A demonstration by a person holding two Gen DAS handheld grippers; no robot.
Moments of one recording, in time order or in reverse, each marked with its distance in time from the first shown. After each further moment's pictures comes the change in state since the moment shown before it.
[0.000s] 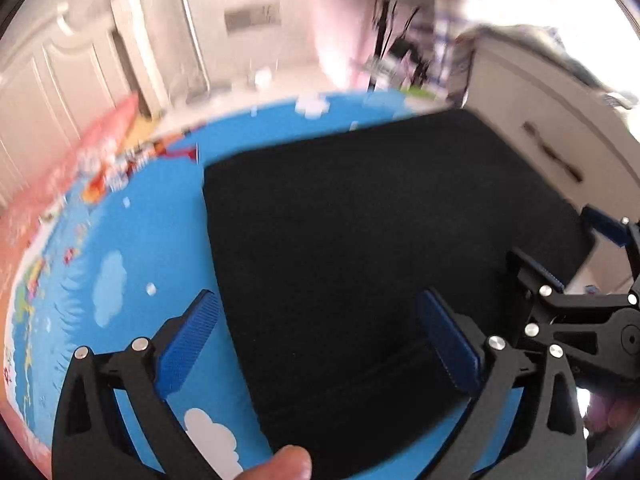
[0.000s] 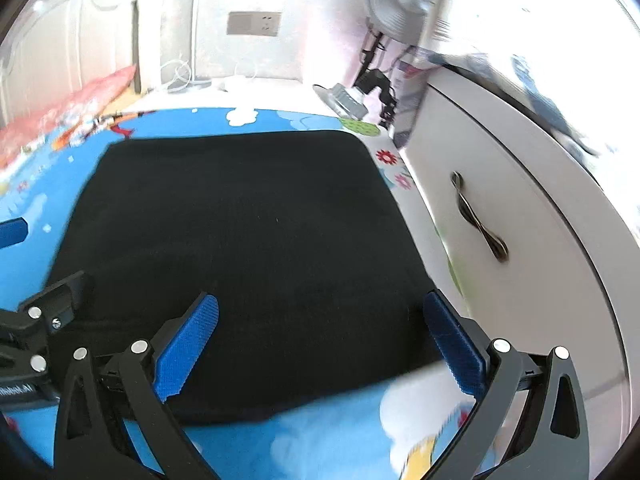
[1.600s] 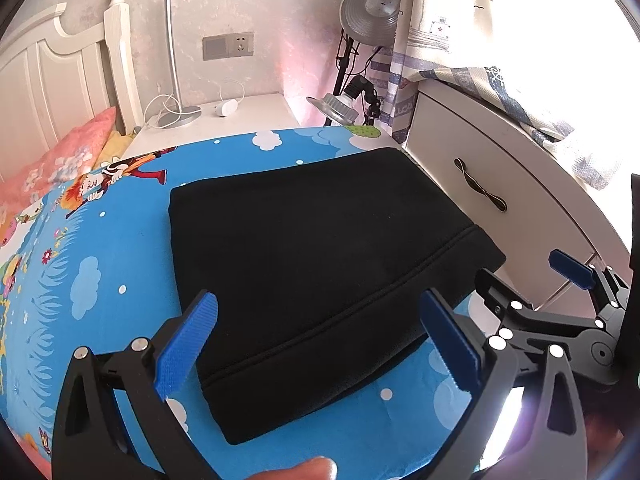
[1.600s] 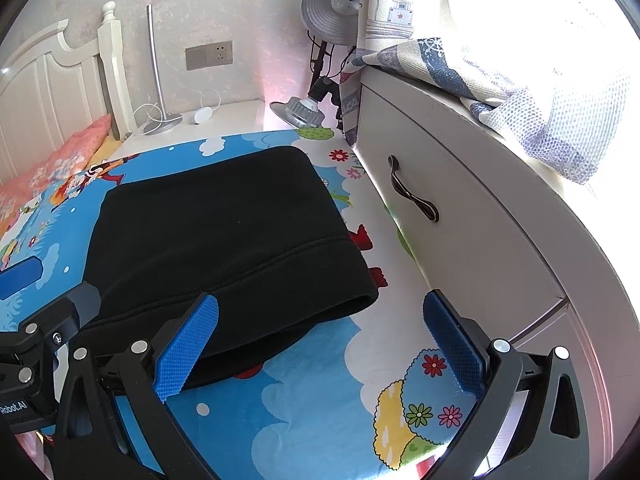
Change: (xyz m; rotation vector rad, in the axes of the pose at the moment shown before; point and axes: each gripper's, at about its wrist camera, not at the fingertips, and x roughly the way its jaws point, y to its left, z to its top) left arm -0.051 -0.024 0.000 -0.047 -0.068 -0.152; right arm -0.056 -0.032 -0.017 0.162 -0.027 -0.024
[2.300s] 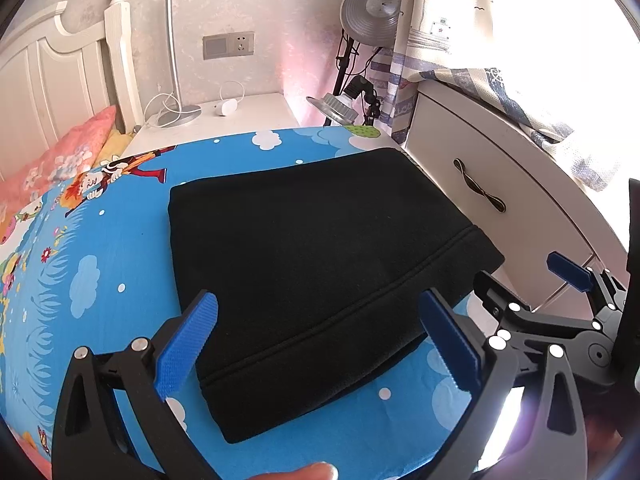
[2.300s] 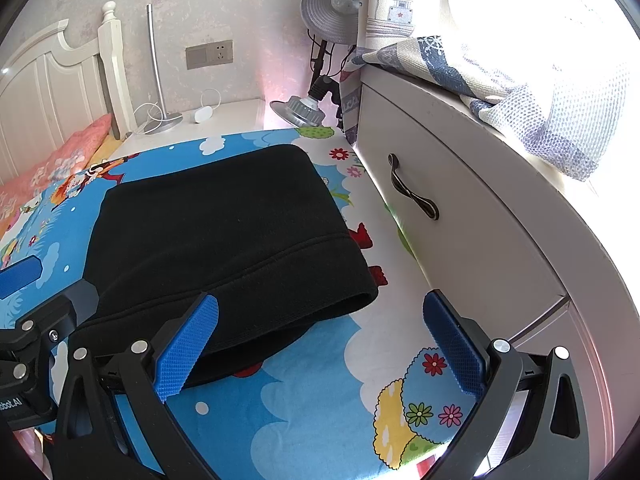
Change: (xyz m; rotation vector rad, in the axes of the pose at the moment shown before) left arm -0.001 0.001 -0.001 0.000 -0.002 -0.005; right arm -0.001 0.000 -0.002 0.001 0.000 0.000
